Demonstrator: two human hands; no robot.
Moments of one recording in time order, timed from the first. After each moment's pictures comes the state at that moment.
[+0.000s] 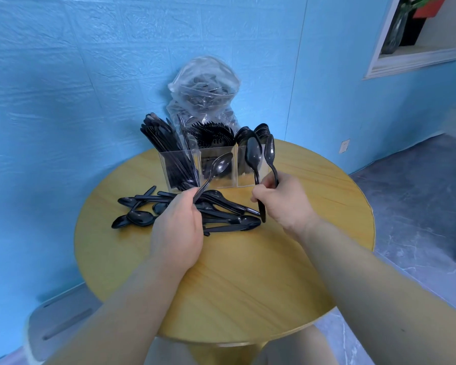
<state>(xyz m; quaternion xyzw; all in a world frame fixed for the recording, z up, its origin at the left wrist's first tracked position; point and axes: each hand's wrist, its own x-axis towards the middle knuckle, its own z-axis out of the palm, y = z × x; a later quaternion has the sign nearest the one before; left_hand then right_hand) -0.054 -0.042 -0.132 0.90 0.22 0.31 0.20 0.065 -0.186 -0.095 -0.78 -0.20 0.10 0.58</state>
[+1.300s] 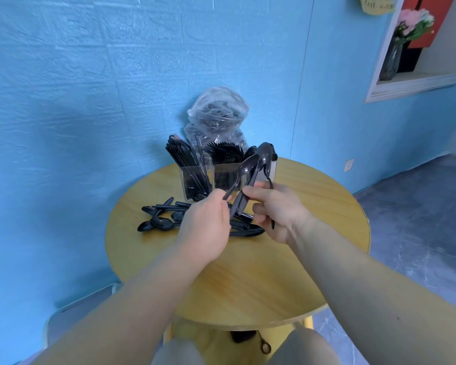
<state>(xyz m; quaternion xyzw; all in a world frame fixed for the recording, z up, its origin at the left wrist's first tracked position) -0.064 -0.066 -0.085 0.92 0.16 0.25 0.23 0.027 -0.175 -0.064 -0.60 -0.11 0.28 0.74</state>
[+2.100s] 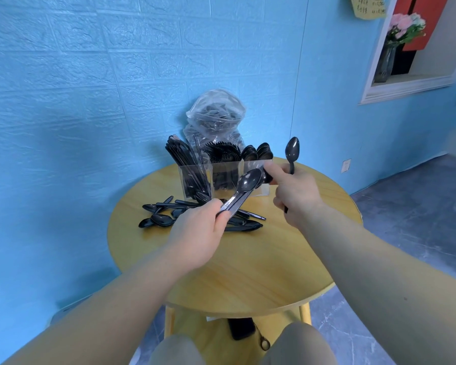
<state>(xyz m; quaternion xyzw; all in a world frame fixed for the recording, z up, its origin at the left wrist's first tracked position) -0.094 -0.070 -0.079 0.96 0.13 0.20 0.16 0.037 -0.199 -0.047 -0.67 -0.08 0.12 0.73</state>
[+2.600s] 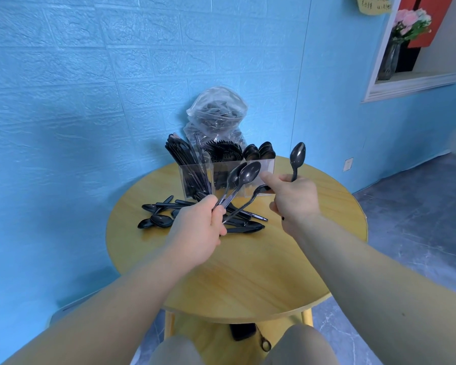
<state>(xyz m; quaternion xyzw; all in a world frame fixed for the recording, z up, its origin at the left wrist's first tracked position) -0.088 -0.068 -0.080 0.92 0.19 0.19 0.30 0.028 -0.193 -0.056 -0.68 -0.05 0.10 0.73</state>
